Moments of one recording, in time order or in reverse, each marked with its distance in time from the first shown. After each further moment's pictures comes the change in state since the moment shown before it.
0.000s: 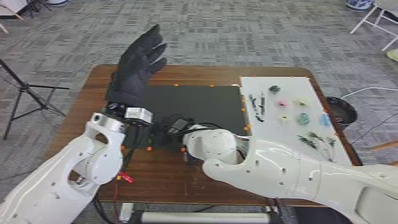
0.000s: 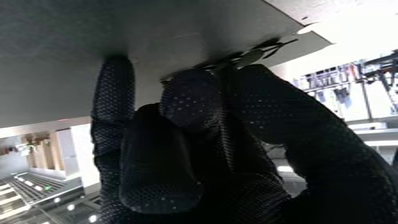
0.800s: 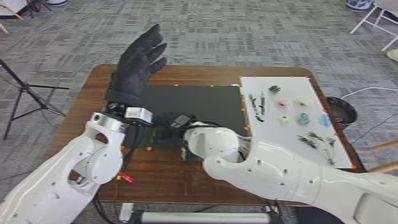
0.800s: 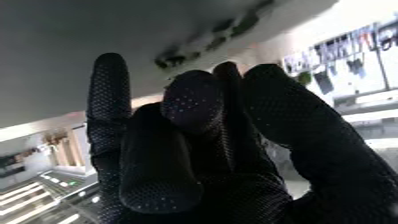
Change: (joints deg) left arm -0.1 0.0 0.0 0.0 0.0 0.0 0.0; right arm -4.1 -0.1 5.9 -0.7 1.4 2.6 -0.2
